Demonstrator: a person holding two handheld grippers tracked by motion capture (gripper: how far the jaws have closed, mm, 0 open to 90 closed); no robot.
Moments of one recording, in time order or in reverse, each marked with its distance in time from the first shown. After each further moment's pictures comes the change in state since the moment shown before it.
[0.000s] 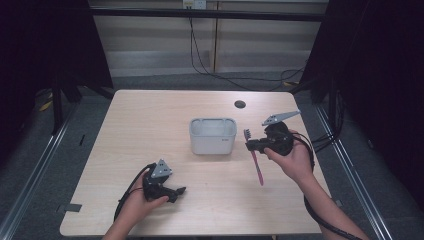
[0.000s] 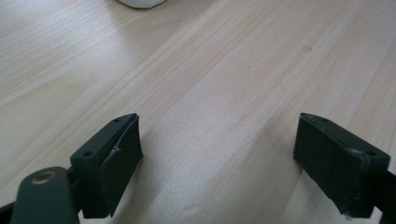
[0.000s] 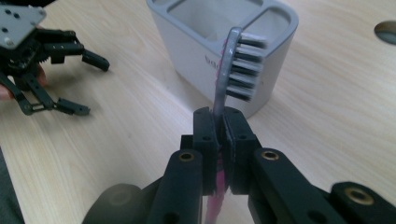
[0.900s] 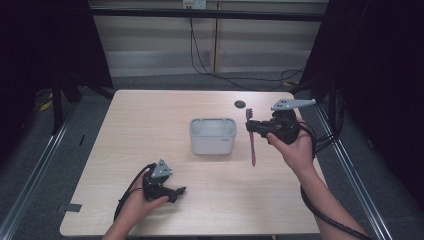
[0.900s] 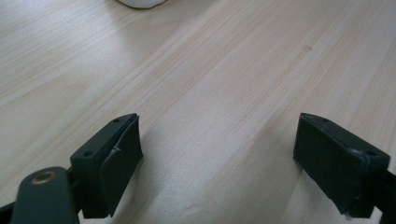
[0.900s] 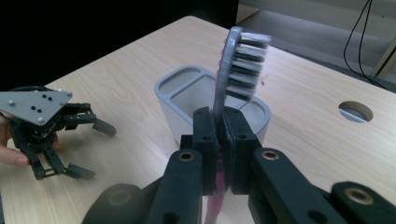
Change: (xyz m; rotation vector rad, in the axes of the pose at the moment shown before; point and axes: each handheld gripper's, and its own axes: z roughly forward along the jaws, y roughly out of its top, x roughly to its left) left arm 0.000 0.000 0.000 0.000 -0.001 0.000; right arm 0.000 0.027 -0.024 -0.240 -0.013 -0.021
